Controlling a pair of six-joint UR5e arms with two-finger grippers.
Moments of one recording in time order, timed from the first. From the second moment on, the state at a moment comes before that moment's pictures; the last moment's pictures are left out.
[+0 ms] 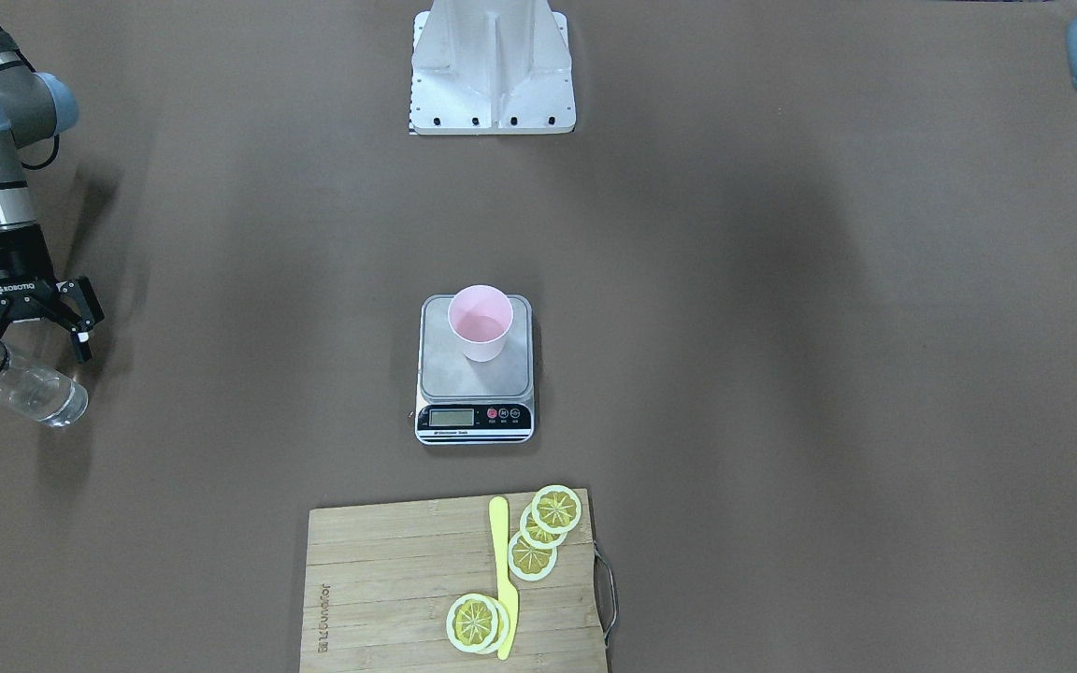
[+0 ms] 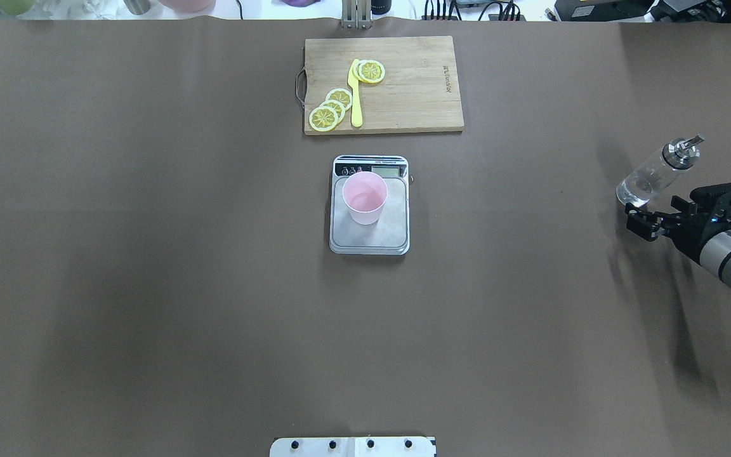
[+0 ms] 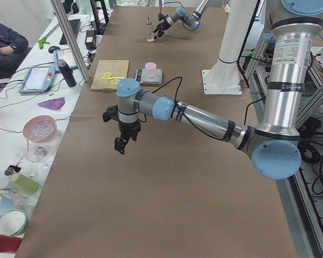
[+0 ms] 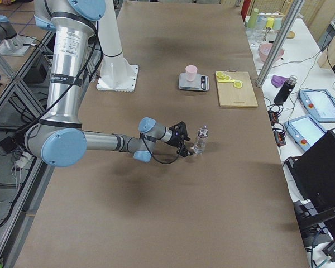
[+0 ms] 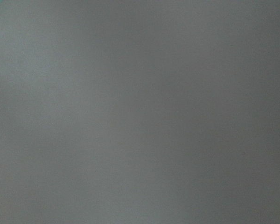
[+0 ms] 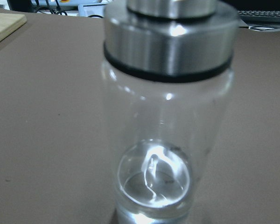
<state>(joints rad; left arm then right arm) -1.36 -1.65 -1.85 -1.52 -2.12 0.12 0.62 -1.71 1.47 -0.22 1.24 0.97</state>
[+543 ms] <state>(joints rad) -1.36 -1.65 -1.85 -1.52 -2.12 0.12 0.62 -1.68 1.43 -0.21 1.19 0.94</state>
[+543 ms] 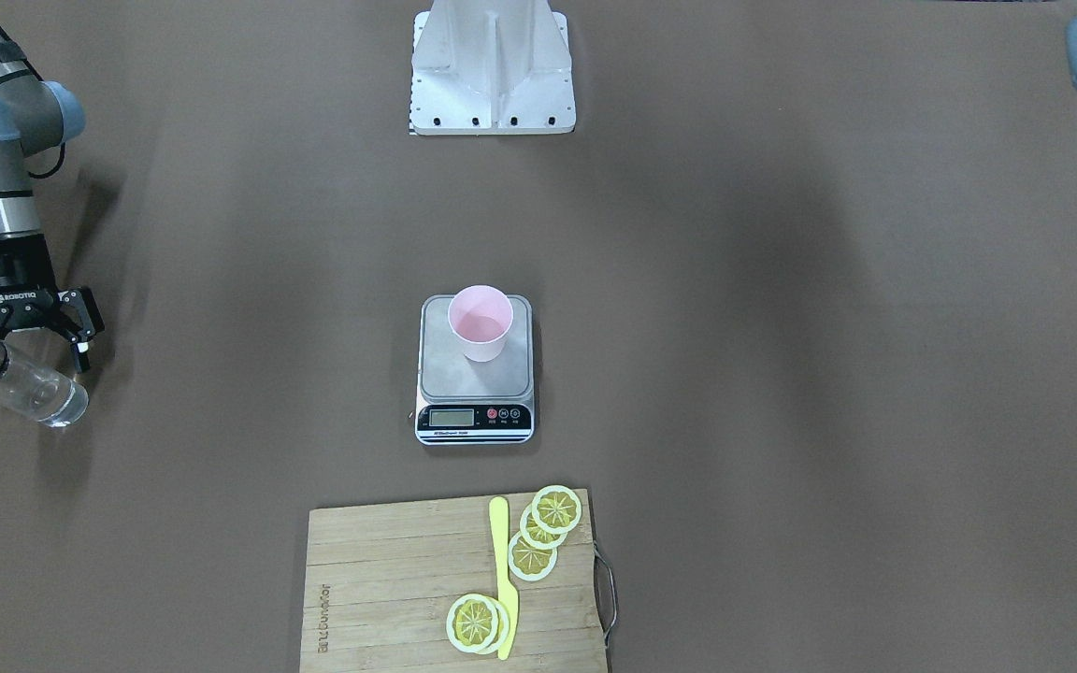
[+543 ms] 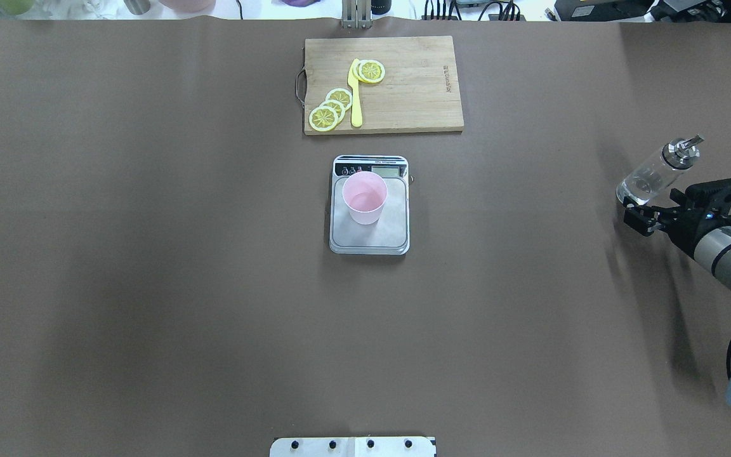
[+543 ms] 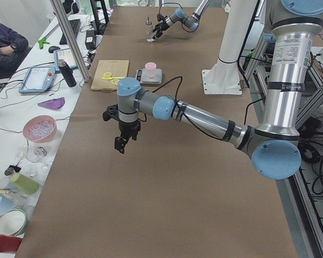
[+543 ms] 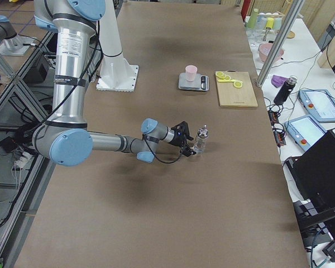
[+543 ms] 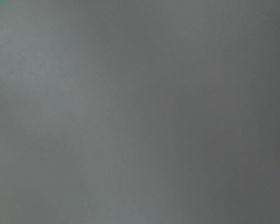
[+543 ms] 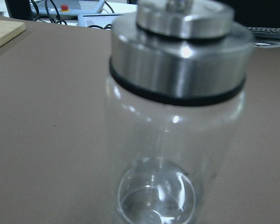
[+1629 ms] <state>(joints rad) -1.36 -1.65 -1.86 -1.52 -2.12 0.12 0.63 -1.62 1.37 -0.18 1.16 0.93</state>
